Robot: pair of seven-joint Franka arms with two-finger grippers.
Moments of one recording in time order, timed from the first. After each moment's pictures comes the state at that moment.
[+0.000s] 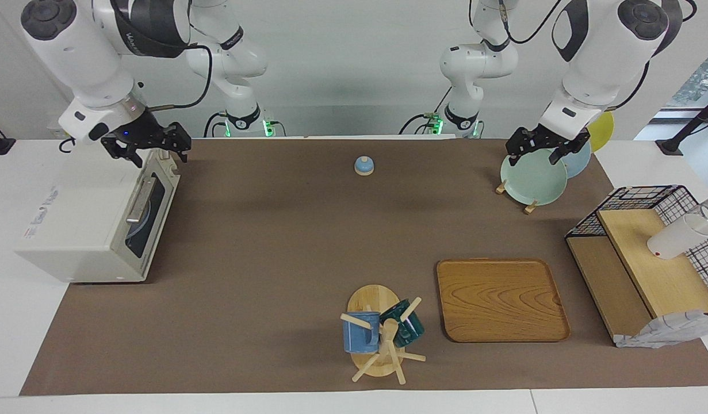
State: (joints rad) left arm -0.02 -0.01 -0.13 -1.65 -0.01 1.55 -0.10; right arm -0.03 0.01 0.01 -1.62 -0.02 1.50 -0.16
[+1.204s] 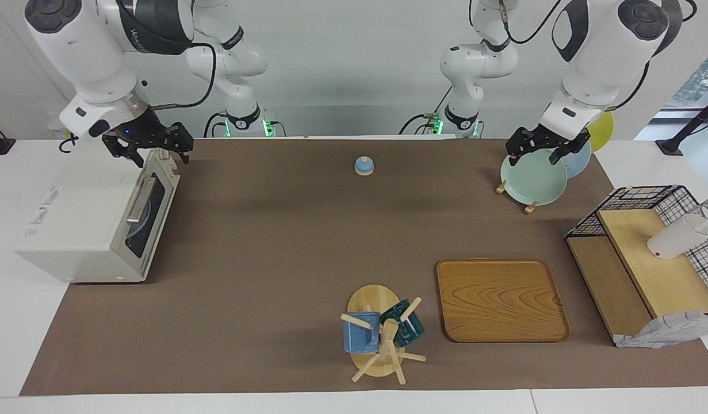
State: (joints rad) left arm -0.02 -0.01 -0.13 -1.65 -0.01 1.55 -0.10; right arm 0.04 0.01 -0.06 -1.61 -0.02 1.51 -0.13
